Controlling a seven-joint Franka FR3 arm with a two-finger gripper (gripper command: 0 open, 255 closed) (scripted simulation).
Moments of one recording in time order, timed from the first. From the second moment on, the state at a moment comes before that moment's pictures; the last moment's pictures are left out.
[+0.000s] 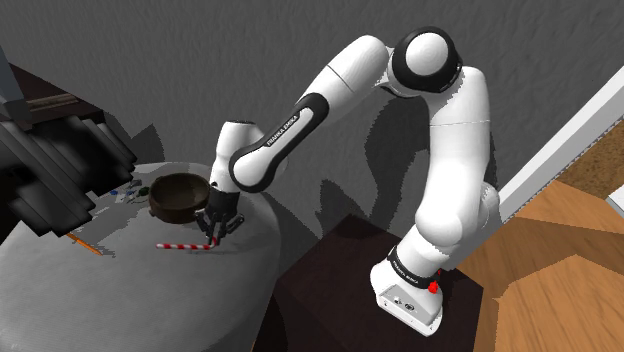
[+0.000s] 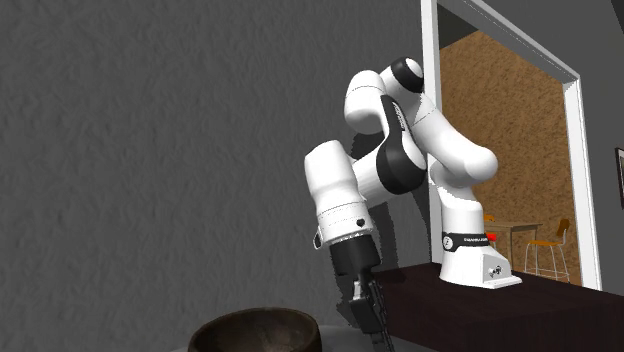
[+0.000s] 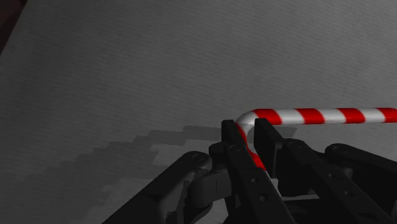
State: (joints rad) arm -0.26 0.62 0.71 -2.21 -0.05 2.65 1.07
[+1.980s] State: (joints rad) arm -0.46 0.37 0.91 -2.11 0.11 2.30 1.01
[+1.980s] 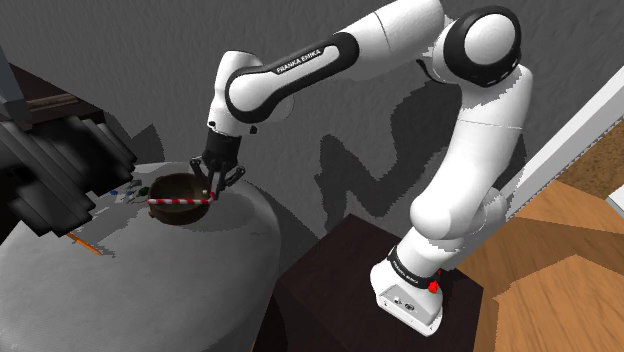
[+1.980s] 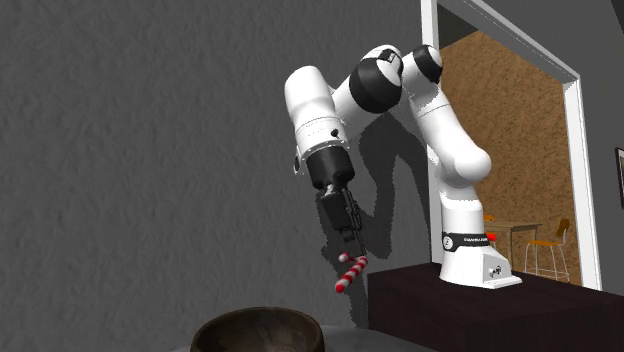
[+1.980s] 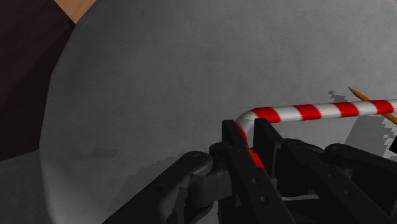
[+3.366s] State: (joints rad) arm -0.26 0.50 0.64 -2.17 -0.16 2.74 1.21
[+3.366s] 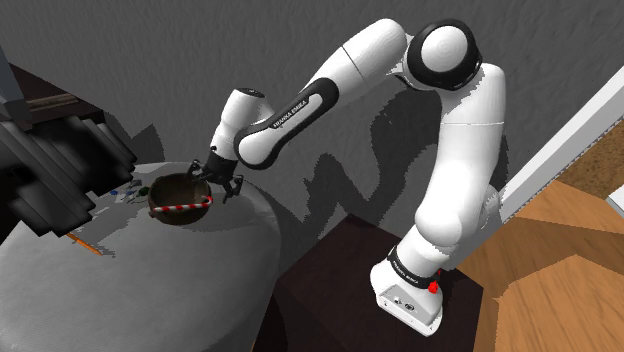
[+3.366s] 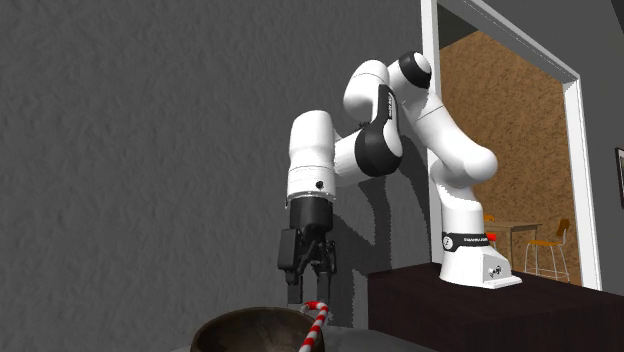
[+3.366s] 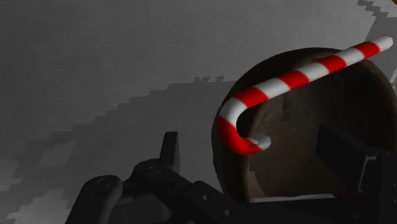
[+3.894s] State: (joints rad) arm -0.20 0.57 0.58 -2.14 -0.20 2.80 1.25
